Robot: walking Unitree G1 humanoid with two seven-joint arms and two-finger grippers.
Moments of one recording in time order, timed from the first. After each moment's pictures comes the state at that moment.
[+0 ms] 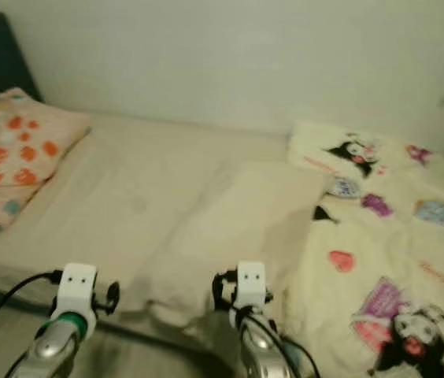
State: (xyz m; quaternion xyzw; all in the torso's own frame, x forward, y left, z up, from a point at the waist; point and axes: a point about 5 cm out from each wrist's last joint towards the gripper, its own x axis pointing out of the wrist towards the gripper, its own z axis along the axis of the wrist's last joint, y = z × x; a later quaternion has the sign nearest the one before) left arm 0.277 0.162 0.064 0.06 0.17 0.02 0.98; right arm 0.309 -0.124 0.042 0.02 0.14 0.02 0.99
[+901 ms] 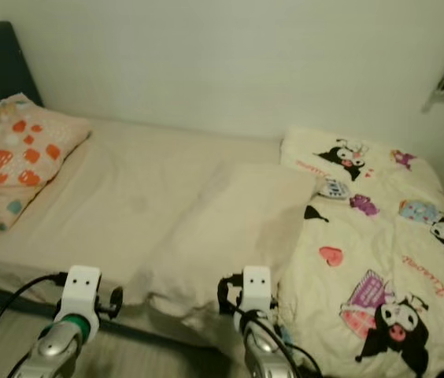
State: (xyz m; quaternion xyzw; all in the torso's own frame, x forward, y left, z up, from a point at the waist) left arm 0.276 0.159 0.058 0.06 0.20 0.01 0.98; right arm 0.307 -0.133 0.039 0.03 0.15 0.01 0.99
